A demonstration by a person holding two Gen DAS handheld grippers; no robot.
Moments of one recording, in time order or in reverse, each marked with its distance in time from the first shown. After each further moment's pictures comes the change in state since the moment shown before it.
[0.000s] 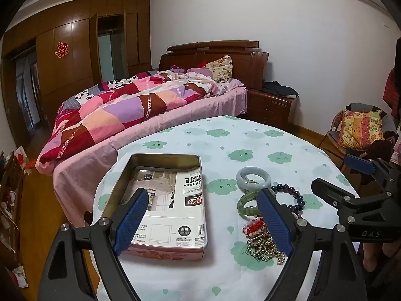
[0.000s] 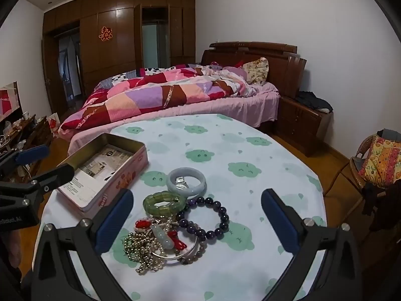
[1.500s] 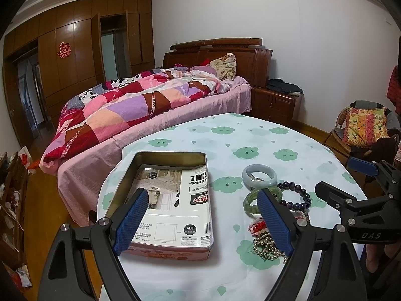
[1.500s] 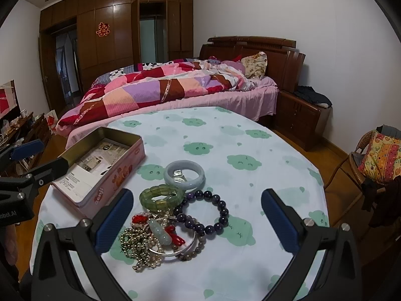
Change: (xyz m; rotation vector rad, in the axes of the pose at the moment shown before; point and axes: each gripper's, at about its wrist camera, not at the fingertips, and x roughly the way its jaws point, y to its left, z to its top) left arm -0.003 -0.002 0.000 0.012 0.006 0.033; right arm 0.010 -0.001 -0.006 0.005 0.022 -0.003
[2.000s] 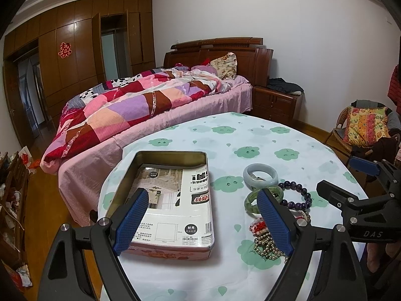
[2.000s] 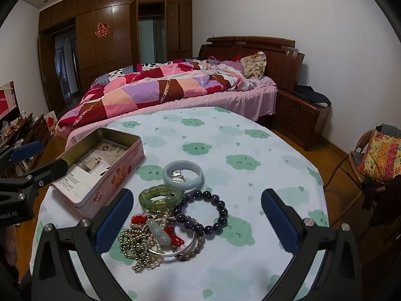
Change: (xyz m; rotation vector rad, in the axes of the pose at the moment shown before) left arm 0.001 0.001 -0.001 0.000 0.001 0.004; right arm -0.001 -0.001 0.000 0.000 0.002 0.002
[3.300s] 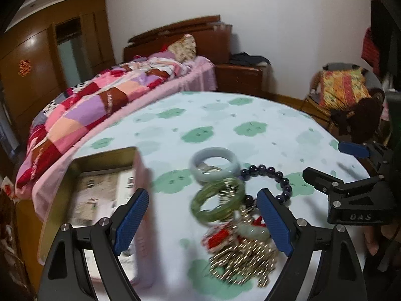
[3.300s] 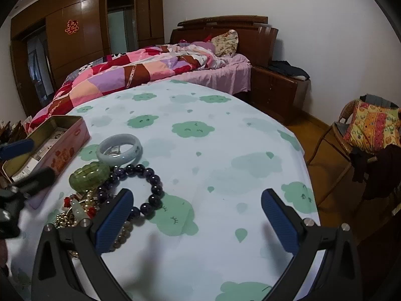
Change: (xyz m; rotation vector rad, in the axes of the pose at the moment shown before) left arm 0.074 -0.083 -0.005 0.196 0.116 -0.145; right arm 0.034 -0.074 -0.039 0.116 0.091 -0.106
